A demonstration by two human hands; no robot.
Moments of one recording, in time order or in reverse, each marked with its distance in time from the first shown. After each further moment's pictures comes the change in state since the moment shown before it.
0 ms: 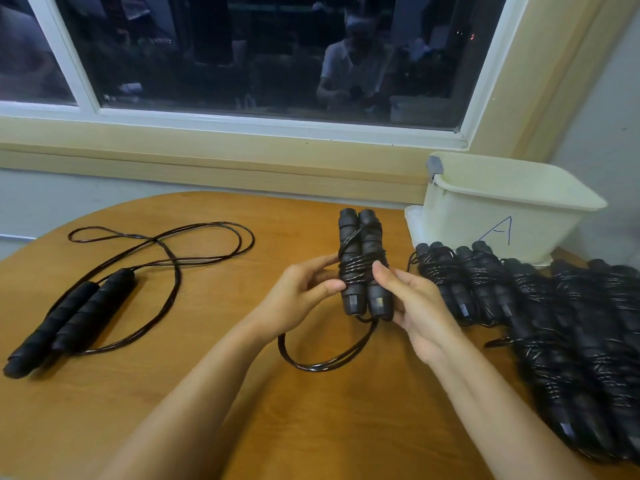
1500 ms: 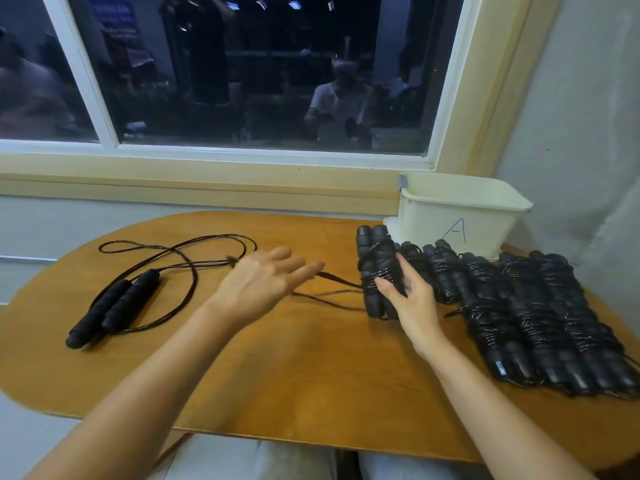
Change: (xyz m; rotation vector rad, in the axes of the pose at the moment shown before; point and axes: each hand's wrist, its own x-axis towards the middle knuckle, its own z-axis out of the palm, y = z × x) left_hand -0.068 0.053 -0.025 1.488 0.118 0.749; right_hand -0.056 0.016 -0.026 -0.381 0.247 -0.347
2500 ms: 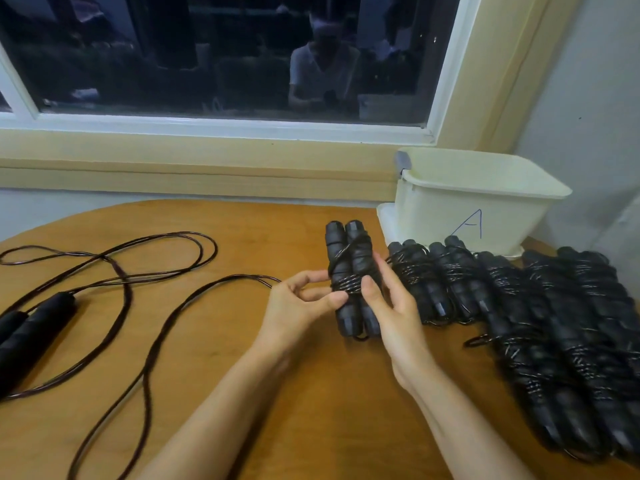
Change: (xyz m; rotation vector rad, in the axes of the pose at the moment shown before) left_hand 0.064 0.043 0.118 -1.737 0.120 -1.216; right_hand 0.050 0.034 0.036 0.244 -0.085 0.061
